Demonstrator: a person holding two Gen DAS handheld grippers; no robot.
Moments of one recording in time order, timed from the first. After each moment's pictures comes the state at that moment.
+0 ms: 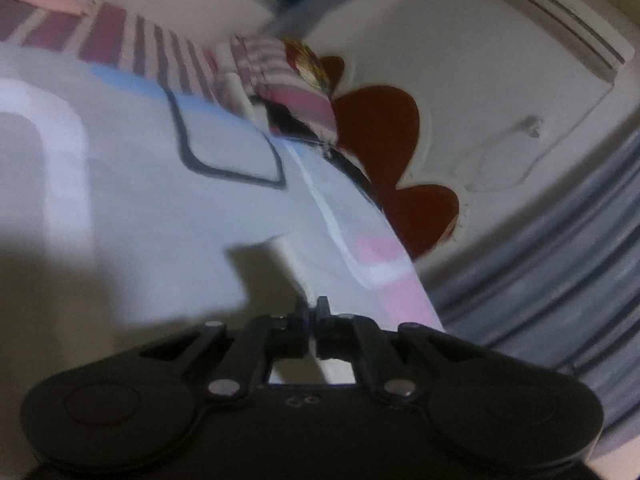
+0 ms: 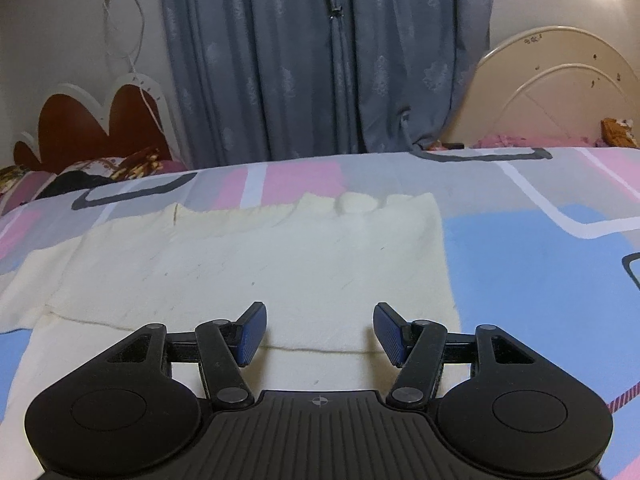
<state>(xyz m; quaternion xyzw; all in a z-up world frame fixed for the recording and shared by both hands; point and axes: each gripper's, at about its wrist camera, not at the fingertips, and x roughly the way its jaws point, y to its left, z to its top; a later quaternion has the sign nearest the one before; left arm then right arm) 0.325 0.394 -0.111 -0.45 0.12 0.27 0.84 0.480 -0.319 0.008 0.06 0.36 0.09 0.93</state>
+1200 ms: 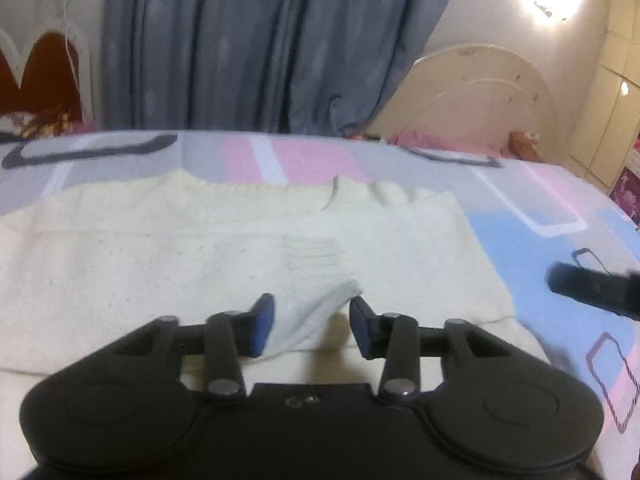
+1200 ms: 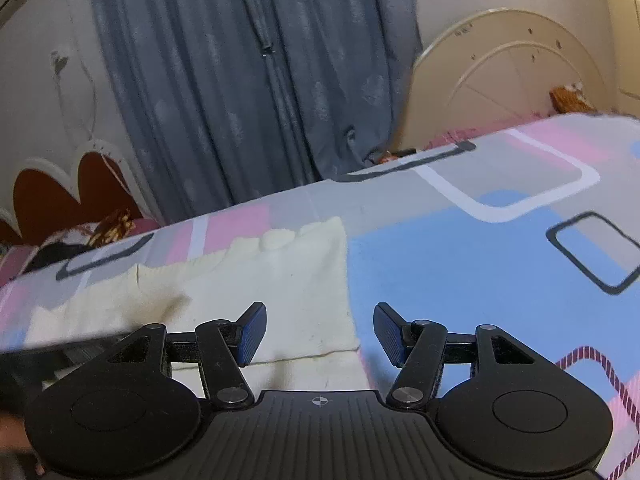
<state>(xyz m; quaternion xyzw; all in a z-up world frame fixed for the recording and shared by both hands) 0.468 -0.053 -0.112 -0.03 0.34 -0.16 0.93 0.447 -0.396 0.035 0.16 0.33 0.03 0.93</state>
